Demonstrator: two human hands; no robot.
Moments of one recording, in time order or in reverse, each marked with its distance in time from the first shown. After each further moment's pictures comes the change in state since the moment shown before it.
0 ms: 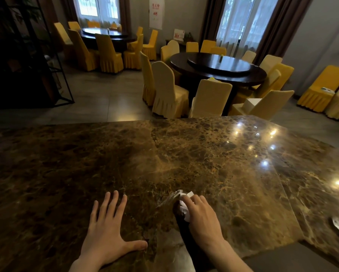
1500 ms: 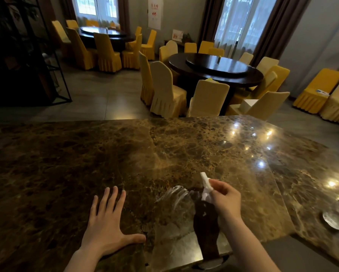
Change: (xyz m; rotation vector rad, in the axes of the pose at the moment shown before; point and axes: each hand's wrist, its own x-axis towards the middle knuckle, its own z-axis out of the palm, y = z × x) left_hand -0.001 0.000 -0.002 -0.003 -0.018 0.022; right_hand 0.015 0.038 -0.039 1.121 0.382 0.834
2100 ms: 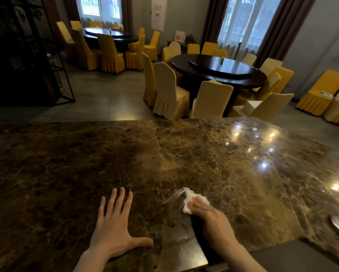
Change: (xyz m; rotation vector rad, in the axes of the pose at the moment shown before) left_hand -0.001 -0.002 -0.001 -0.009 -0.030 0.013; right_hand -0.033 0.042 0.002 -0.936 -0.510 -0.813
